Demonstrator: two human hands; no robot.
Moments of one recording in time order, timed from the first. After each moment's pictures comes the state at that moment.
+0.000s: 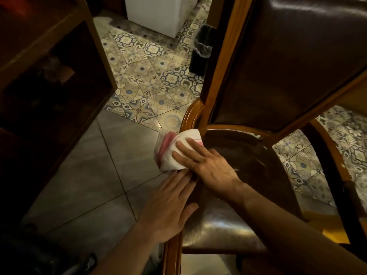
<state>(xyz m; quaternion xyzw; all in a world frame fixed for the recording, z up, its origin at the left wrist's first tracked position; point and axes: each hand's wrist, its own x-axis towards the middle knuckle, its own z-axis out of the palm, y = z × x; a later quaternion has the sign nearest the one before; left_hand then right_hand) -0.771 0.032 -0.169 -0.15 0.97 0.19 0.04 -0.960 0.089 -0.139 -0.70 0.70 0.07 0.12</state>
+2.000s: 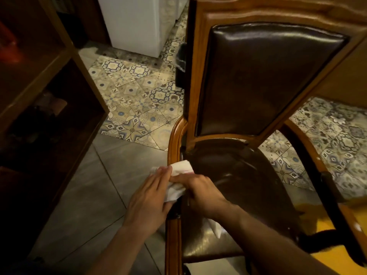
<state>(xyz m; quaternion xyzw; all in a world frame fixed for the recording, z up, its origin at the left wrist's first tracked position) -0.779 -0.006 -0.129 -0.21 0.95 0.24 0.01 -0.924 0.112 -0.096 -0.50 0.78 -0.23 0.30</state>
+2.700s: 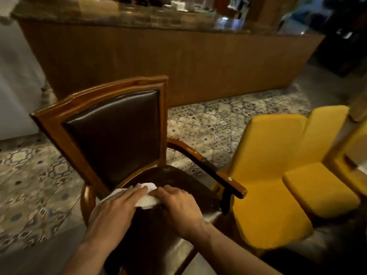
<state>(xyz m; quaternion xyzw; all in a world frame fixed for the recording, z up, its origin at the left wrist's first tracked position) -0.885 0.045 0.045 0.08 0.98 0.16 0.00 -0.912 0.236 0.044 -0.28 0.94 -0.20 0.01</state>
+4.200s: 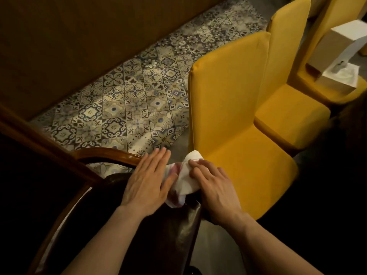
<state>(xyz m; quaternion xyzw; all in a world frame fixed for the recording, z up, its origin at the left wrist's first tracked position) -1.148 0.309 -0.100 0.36 0.92 0.13 0.07 -1.038 0.489 -0.073 0.00 0.99 -0.13 0.04</state>
